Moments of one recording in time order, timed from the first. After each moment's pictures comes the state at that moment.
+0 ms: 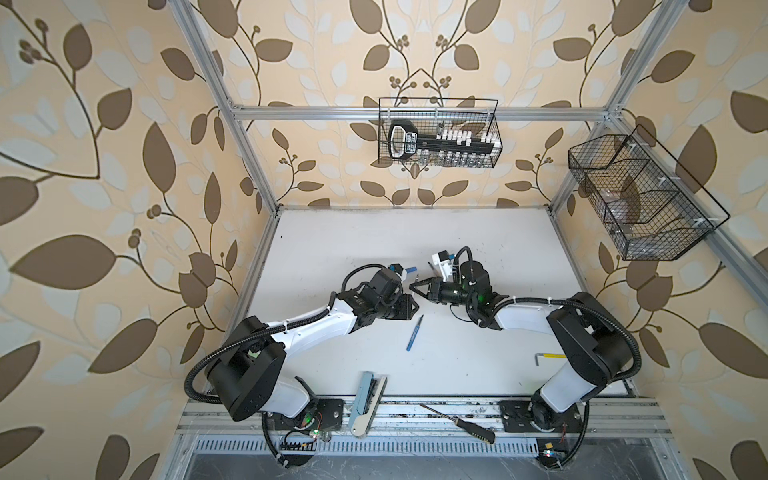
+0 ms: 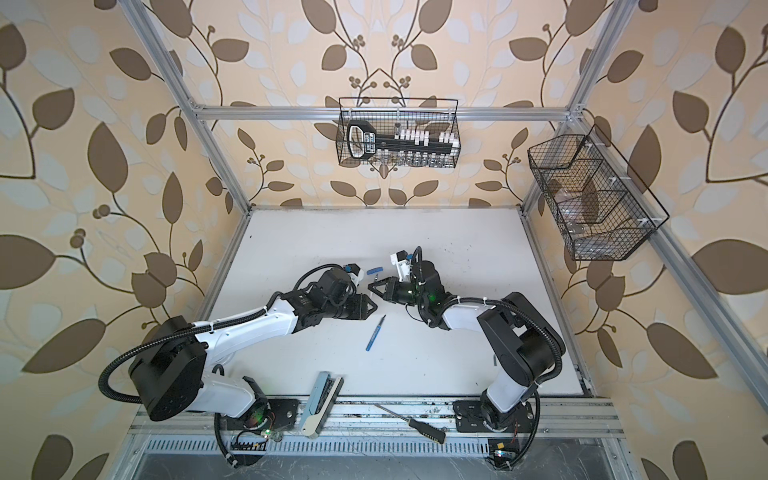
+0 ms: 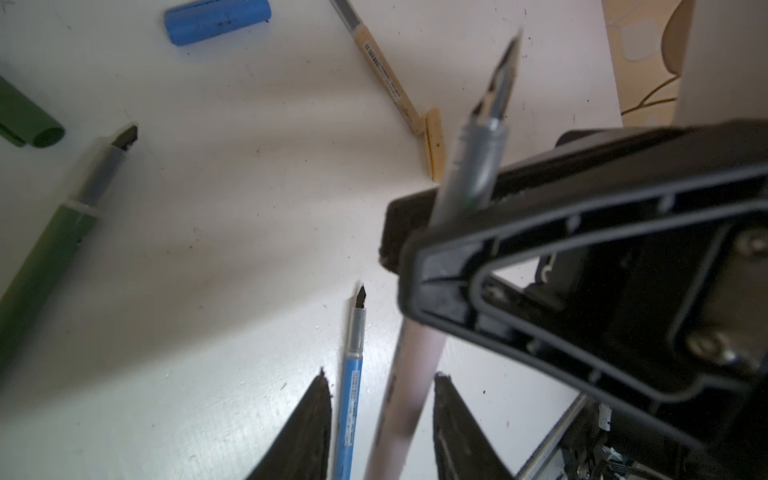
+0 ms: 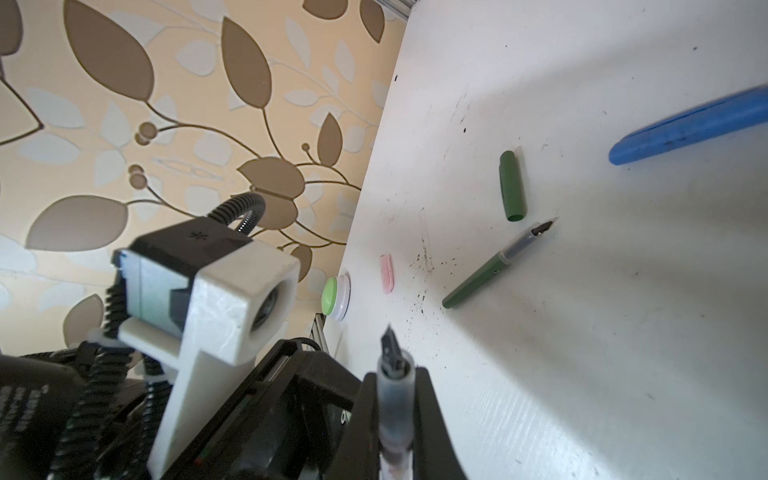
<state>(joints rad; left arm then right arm) -0.71 1.42 0.81 -0.19 0.20 -0.66 0.56 1.66 0.69 0.63 -0.57 0.92</state>
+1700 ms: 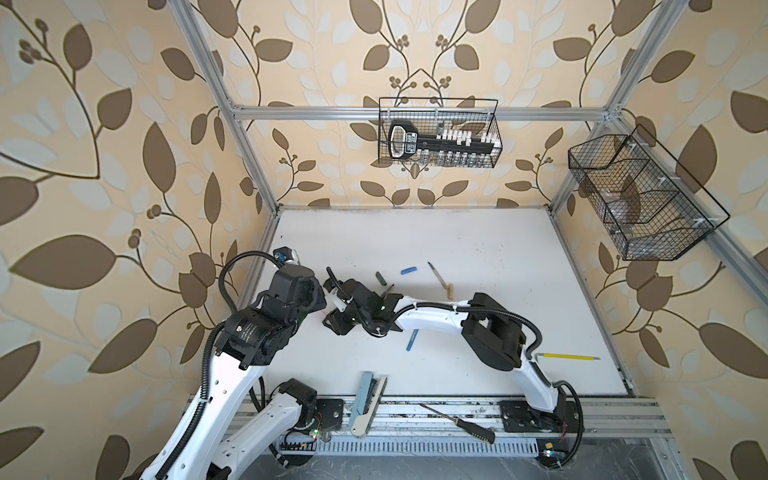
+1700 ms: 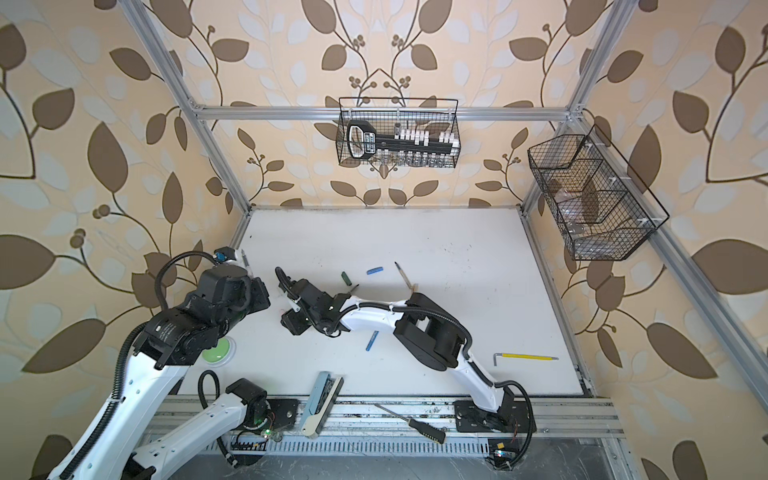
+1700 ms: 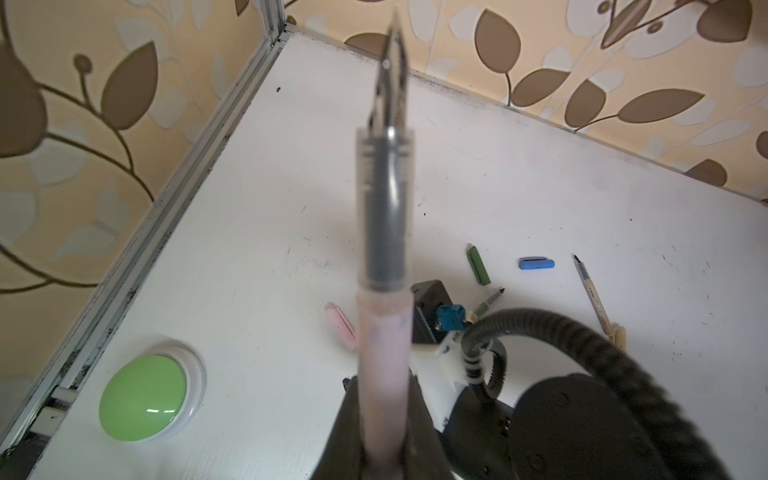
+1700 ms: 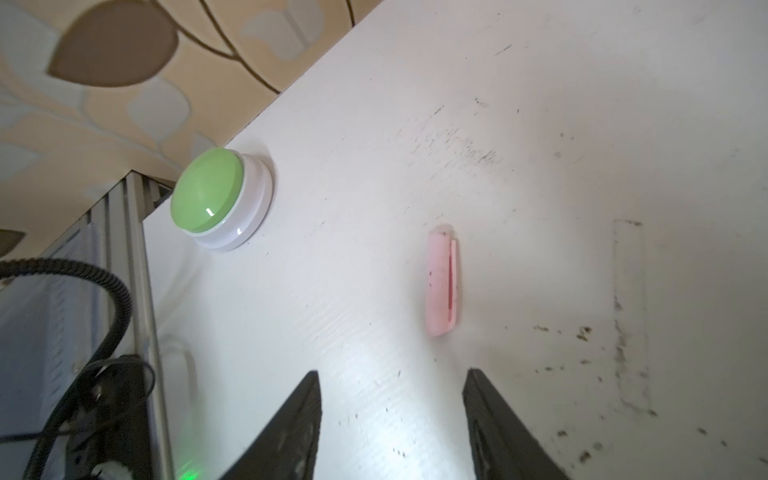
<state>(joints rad) -0.40 0.76 1.10 -1.07 -0.38 -0.60 1.10 2.30 1.74 -0.13 -0.06 0.33</state>
